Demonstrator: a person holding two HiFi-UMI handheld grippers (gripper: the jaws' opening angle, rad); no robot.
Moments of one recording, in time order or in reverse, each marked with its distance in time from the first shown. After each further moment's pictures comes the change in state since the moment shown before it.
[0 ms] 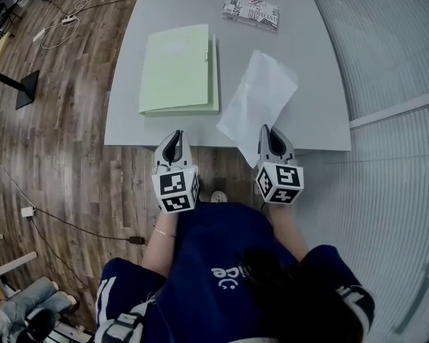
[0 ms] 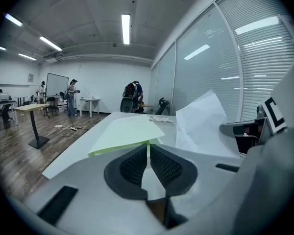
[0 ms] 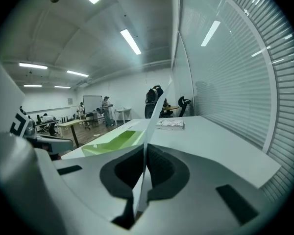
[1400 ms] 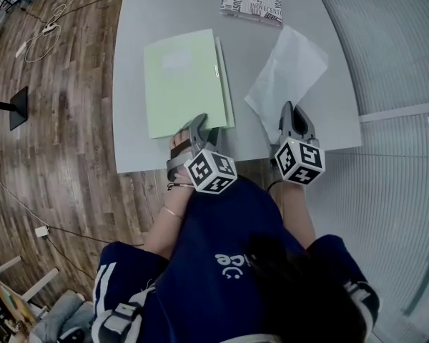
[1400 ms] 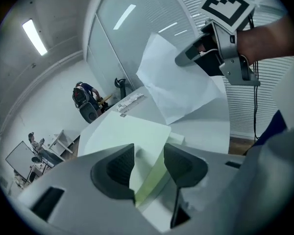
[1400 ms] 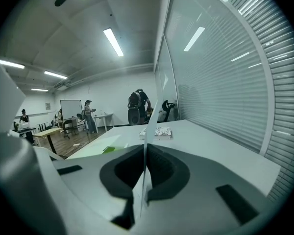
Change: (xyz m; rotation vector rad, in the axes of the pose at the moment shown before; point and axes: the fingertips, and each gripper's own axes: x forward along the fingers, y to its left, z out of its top) left arm 0.125 -0.016 -0.004 0.766 0.292 -0.251; right arm 0.094 -0.035 0.059 0.093 -0.047 -0.217
